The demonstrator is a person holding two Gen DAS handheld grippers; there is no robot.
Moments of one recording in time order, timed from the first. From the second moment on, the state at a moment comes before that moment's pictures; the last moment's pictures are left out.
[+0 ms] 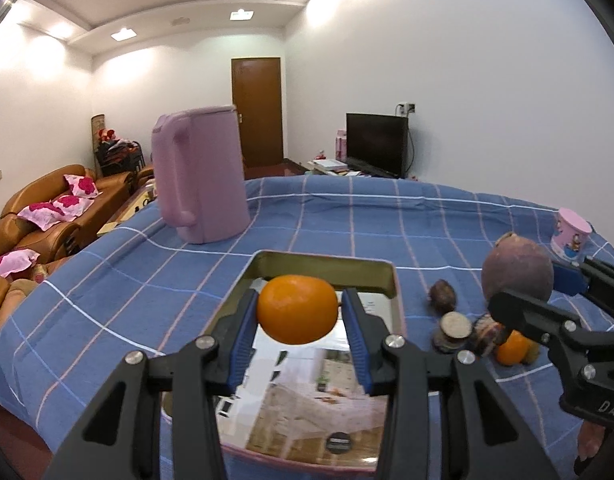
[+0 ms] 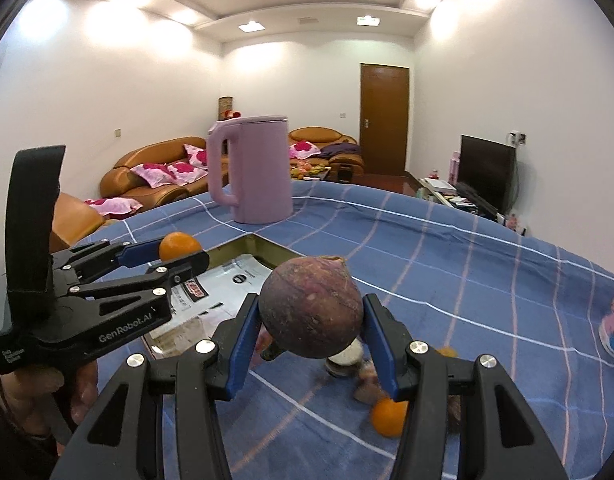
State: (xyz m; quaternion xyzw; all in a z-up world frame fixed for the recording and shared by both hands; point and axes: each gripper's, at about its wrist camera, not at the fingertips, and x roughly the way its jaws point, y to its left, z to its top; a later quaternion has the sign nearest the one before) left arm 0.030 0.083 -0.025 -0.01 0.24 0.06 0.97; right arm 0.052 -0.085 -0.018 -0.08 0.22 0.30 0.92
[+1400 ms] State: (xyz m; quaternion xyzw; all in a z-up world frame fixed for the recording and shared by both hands) left arm 0.067 0.131 -0.057 -0.01 0.31 0.09 0.95; right arm 0.088 0.005 -0.061 -0.13 0.29 0.34 0.89
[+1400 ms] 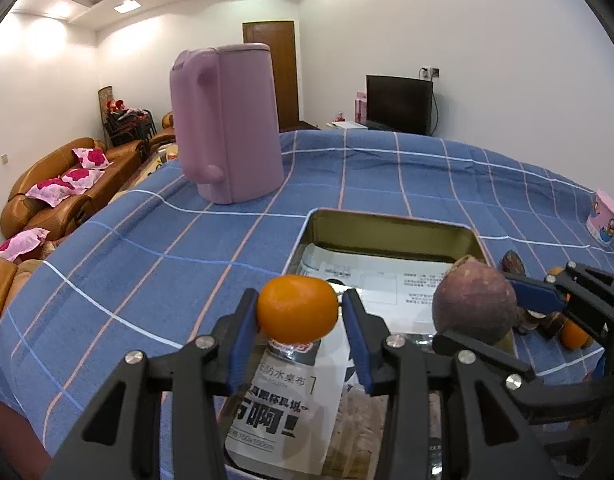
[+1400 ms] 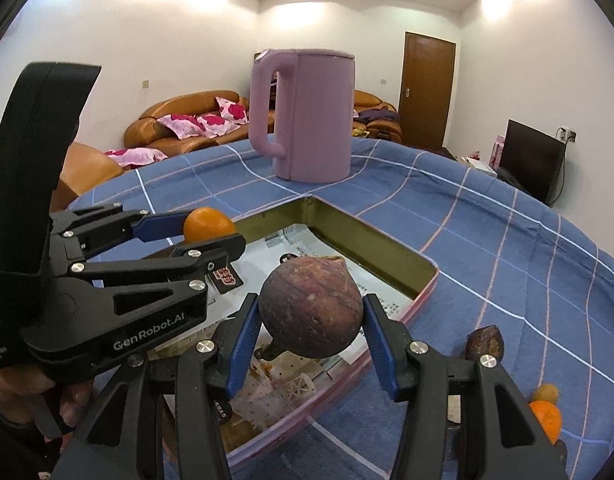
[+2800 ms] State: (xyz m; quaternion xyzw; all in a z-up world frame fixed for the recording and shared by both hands) left arm 0.039 -0.017 -0.040 0.04 0.30 -0.04 0.95; right arm 0.064 -0.177 -0.059 -0.06 0.33 0.17 0.93
